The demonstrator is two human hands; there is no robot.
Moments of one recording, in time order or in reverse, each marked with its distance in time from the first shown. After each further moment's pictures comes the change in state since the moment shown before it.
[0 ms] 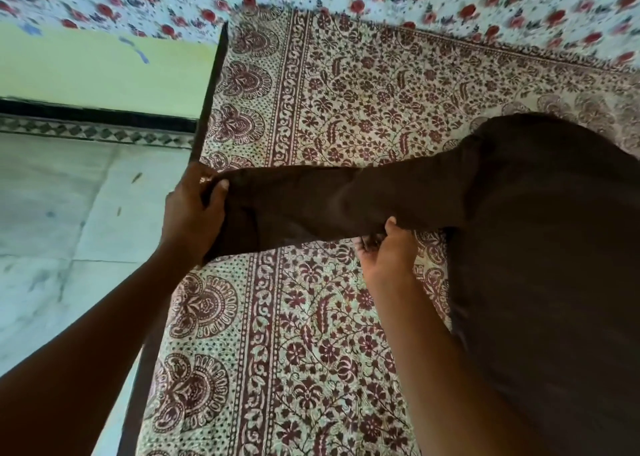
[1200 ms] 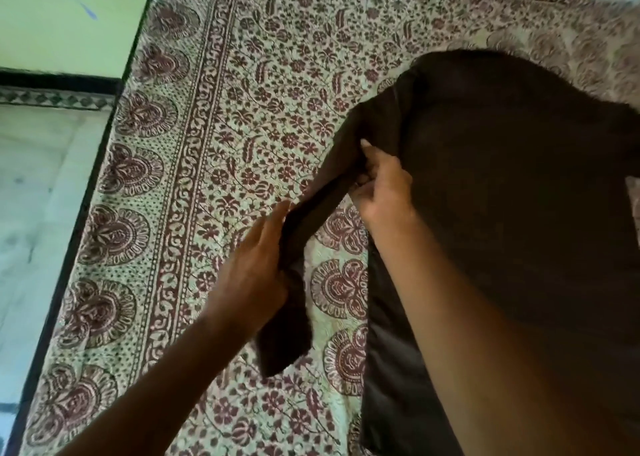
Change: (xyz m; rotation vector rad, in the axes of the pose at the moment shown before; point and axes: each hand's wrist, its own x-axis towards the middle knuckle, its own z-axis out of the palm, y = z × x) left_hand -0.226 0.132 0.108 0.084 -0.431 0.093; right_hand 0.002 -0.116 -0.088 -0.142 -0.278 -0.077
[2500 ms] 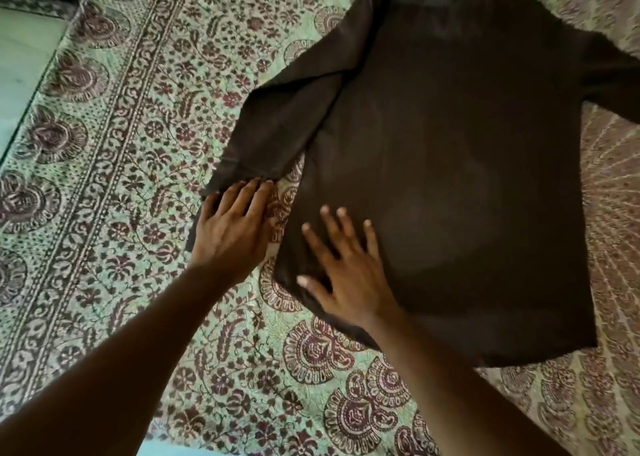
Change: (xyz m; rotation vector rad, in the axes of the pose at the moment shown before) left_hand -0.144 0.007 0.157 0.594 0.125 0.011; right_hand -0.106 0.090 -0.354 -2.123 -0.597 -1.194
